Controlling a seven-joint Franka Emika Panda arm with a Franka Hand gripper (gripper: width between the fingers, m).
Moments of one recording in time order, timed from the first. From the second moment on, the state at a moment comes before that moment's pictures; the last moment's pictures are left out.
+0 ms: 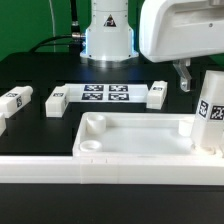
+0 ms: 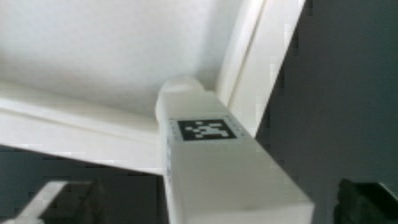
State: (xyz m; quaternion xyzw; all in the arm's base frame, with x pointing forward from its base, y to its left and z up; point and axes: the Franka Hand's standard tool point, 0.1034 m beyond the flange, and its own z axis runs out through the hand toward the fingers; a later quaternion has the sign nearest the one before) arm 0.633 0.109 0.122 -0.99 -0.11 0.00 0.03
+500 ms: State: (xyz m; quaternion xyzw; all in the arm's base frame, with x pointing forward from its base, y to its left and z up) arm 0.640 0.102 0.118 -0.99 -0.14 0.00 0.04
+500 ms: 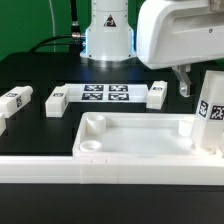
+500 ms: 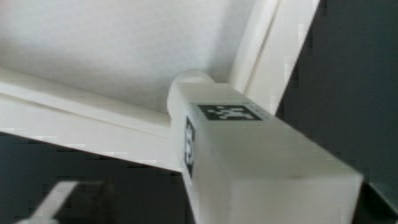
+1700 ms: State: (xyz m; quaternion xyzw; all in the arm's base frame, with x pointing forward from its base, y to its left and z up) arm 0.639 0.102 0.117 -0.98 0.17 0.01 0.03
